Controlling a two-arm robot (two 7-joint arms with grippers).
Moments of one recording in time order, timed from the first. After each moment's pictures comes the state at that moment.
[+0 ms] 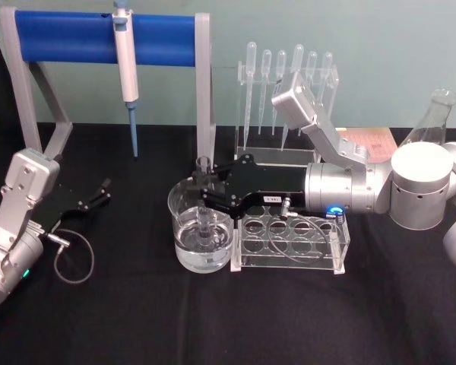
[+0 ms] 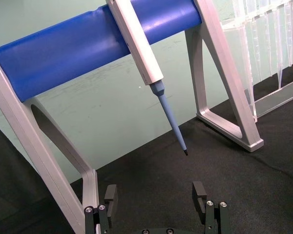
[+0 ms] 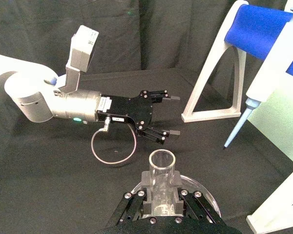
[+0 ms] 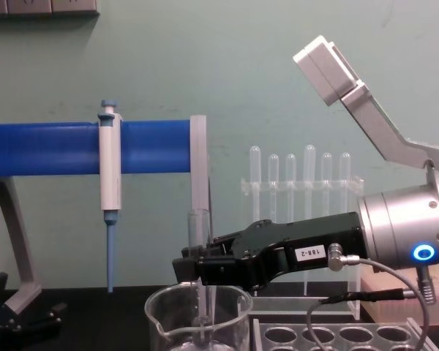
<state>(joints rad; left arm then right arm) -0.20 0.60 0.45 -1.41 -0.25 -0.12 0.03 0.71 0.43 -0.78 -1.27 0.51 0.12 0.82</state>
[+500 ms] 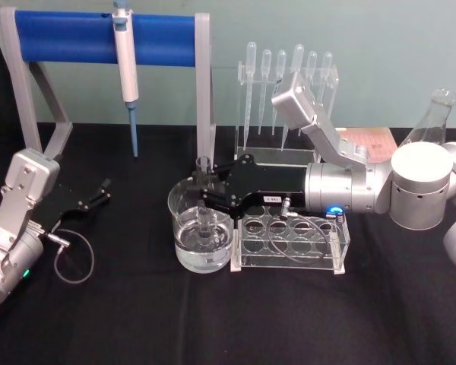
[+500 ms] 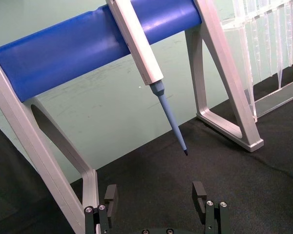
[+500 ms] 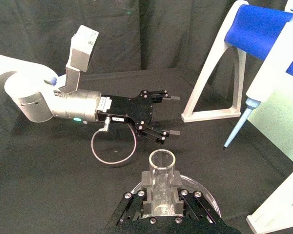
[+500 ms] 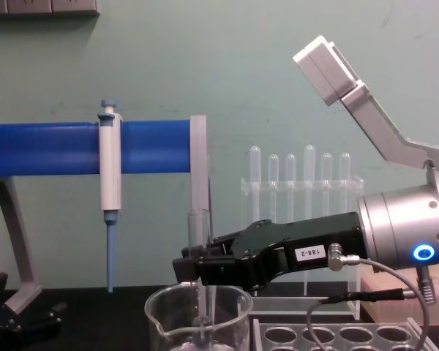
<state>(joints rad) -0.20 0.60 0.45 -1.41 -0.25 -0.12 0.03 0.71 0.43 -0.78 -1.27 0.51 0.12 0.82</state>
